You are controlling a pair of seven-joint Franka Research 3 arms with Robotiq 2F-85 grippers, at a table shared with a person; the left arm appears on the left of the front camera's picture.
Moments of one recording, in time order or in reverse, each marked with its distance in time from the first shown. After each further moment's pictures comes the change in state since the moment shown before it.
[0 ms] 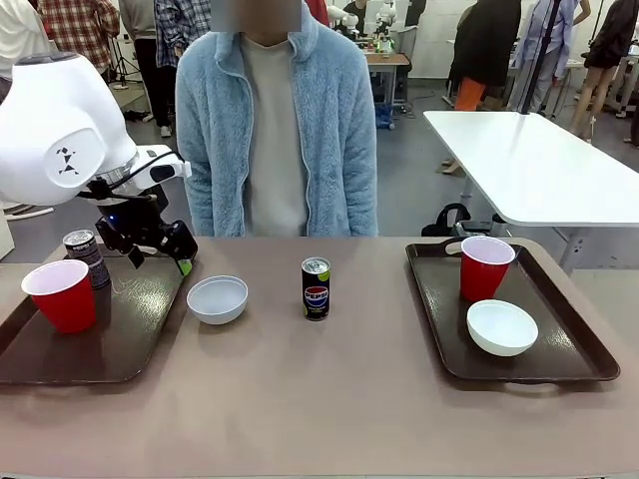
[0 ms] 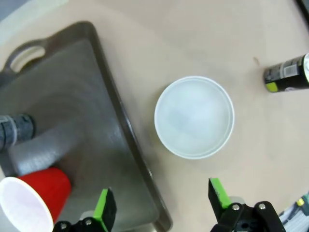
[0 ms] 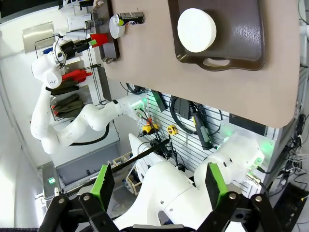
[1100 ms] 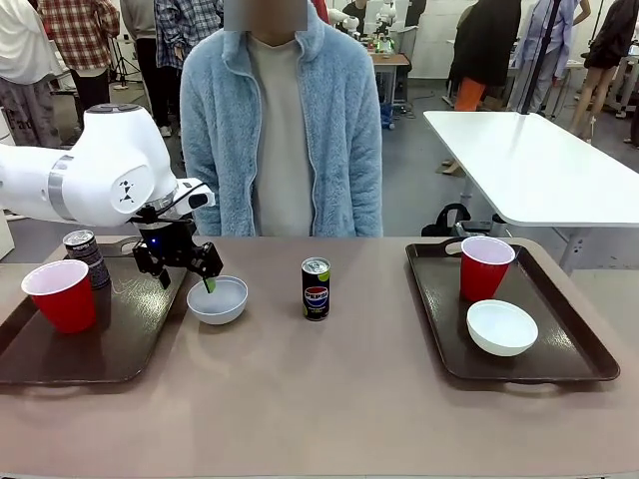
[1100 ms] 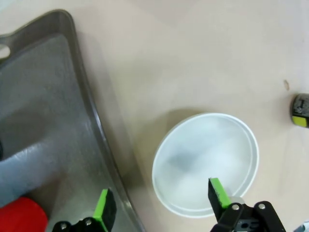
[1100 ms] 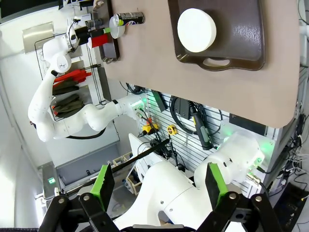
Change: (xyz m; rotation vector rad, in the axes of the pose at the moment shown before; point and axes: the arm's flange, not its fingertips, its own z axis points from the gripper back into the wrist) left arm 0.042 -0.004 -0.088 -0.016 0.093 0.089; right arm 0.000 0.000 0.000 0.000 0.000 0.000
